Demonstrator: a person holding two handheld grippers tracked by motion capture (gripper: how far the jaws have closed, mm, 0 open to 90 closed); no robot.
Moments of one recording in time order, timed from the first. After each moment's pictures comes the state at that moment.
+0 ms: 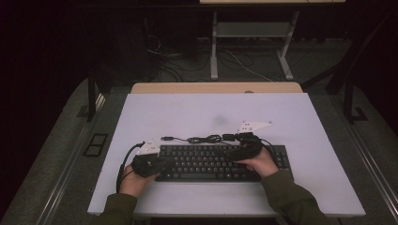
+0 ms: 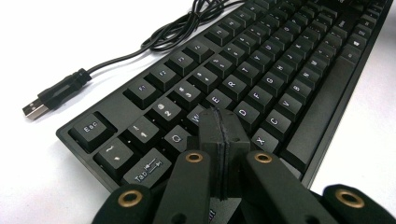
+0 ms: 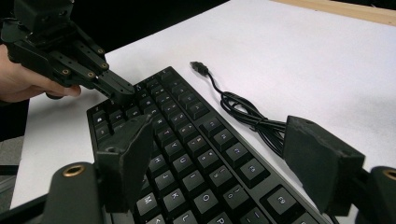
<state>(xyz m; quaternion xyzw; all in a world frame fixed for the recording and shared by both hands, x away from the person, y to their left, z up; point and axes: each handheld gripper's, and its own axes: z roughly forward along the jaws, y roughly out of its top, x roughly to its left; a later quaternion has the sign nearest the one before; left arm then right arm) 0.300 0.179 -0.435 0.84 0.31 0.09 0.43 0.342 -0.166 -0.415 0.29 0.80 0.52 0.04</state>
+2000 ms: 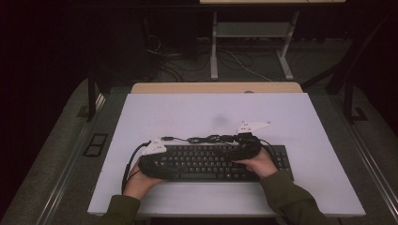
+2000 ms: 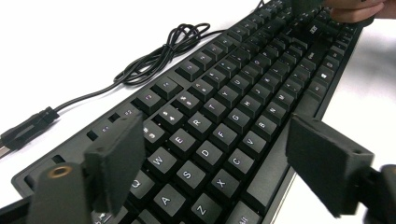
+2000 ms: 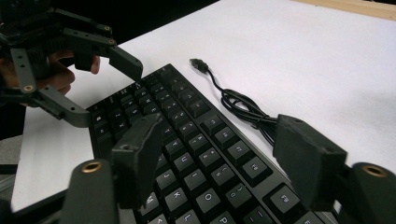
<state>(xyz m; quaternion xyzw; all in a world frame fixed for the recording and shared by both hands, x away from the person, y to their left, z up) 0.294 0.157 -0.424 0.83 0.30 0.09 0.46 0.341 -0.163 -0.415 0.30 0.80 0.51 0.03</state>
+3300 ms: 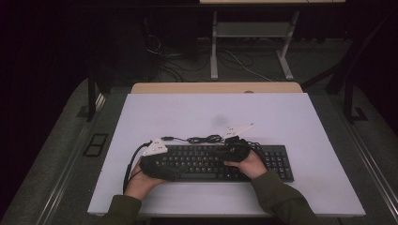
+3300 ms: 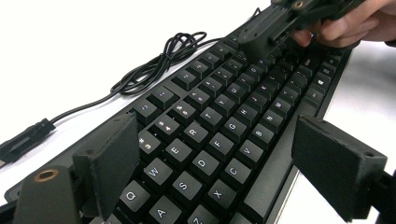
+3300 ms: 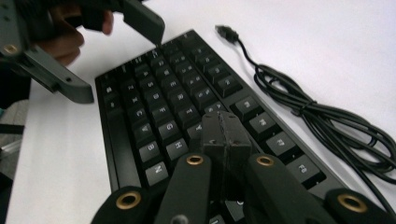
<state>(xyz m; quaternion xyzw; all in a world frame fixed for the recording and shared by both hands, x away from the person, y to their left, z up) 0.293 0.154 -0.423 0.83 0.30 0.10 0.47 0.343 -0.133 -0.428 0.26 0.85 0.47 0.01</state>
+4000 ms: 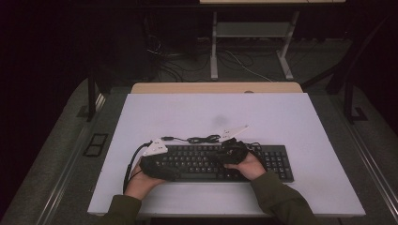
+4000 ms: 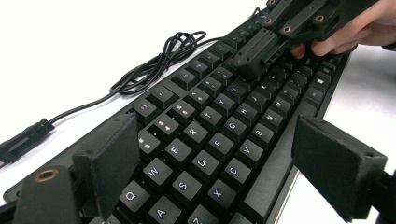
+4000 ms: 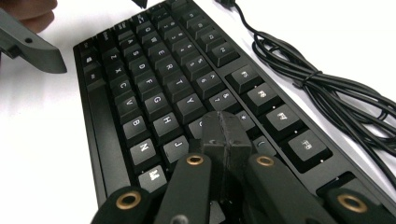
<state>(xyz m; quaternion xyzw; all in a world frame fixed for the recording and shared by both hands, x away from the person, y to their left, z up) 0.293 0.154 -0.424 0.83 0.30 0.10 0.47 0.343 -0.128 -0.438 0.26 0.87 0.42 0.01</state>
